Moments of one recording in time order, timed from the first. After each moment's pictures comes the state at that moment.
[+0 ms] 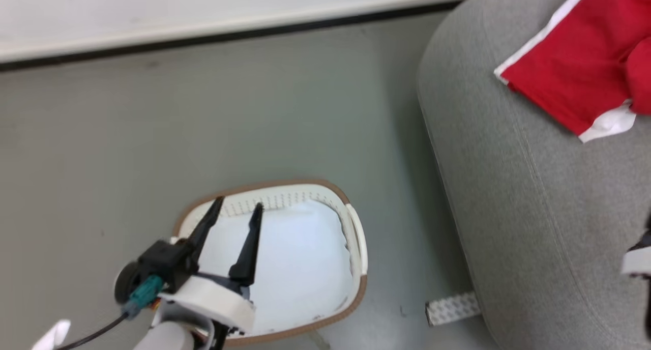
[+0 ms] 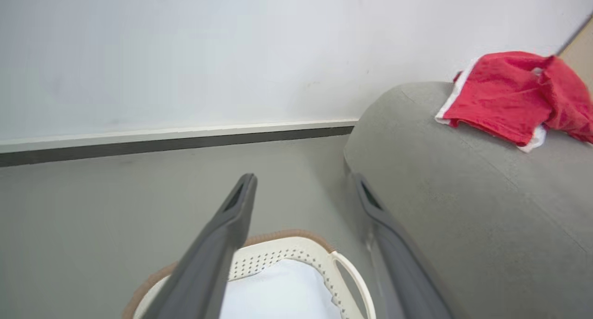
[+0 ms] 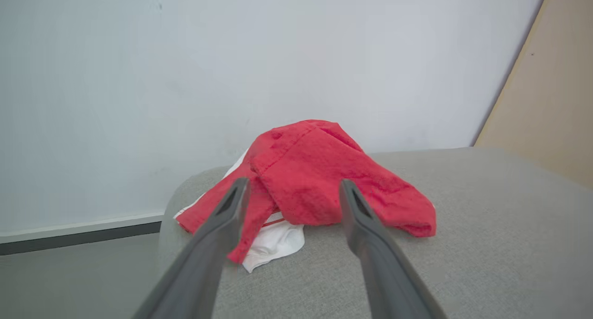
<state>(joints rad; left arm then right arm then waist) -0.33 0.36 -0.55 0.12 -0.52 0.17 -0.26 -0.37 -0.05 -0.39 0.25 0.07 0.13 -0.26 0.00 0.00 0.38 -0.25</state>
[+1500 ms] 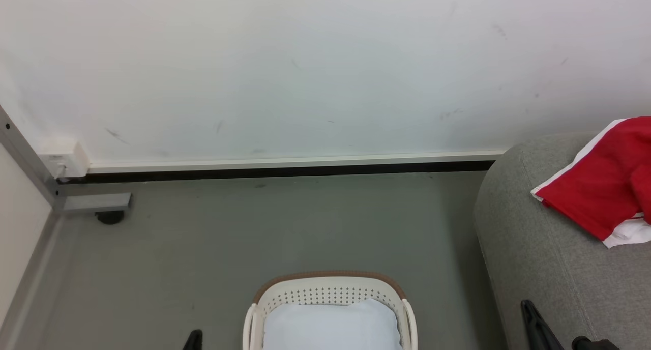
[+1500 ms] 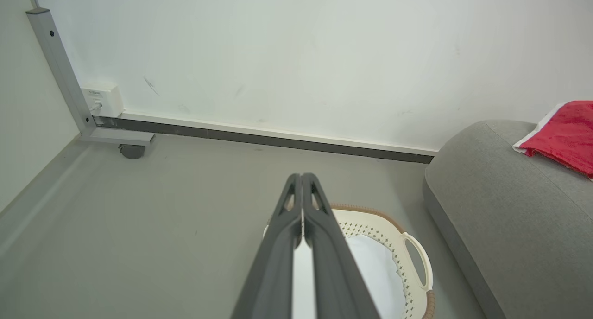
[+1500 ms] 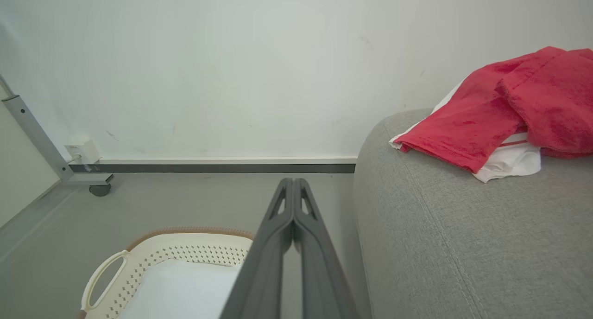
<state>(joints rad) 0.13 0.05 -0.04 0.23 -0.18 -0.08 -0.26 0.01 -0.03 0.04 0.34 0.16 0.13 -0.25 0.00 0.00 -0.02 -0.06</state>
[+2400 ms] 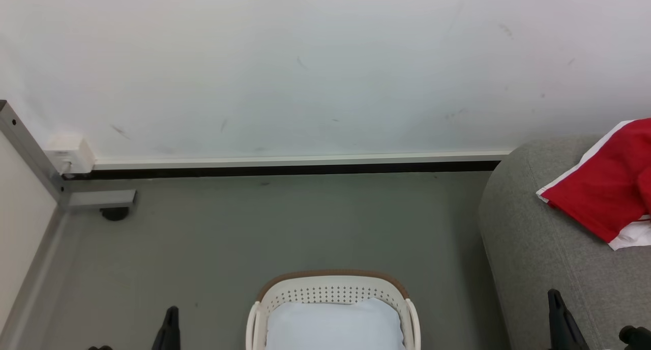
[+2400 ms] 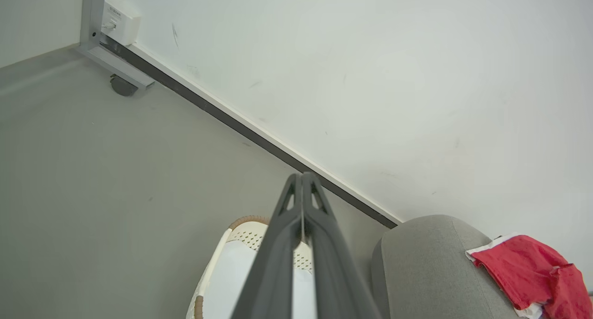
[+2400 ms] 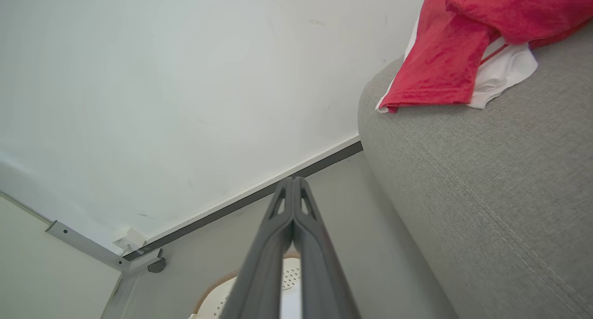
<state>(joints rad) 0.06 0.05 0.01 0.20 -0.65 -0.06 -0.14 -0.02 -0.04 -0.01 0.32 0.63 0.13 -0.13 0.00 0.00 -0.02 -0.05</state>
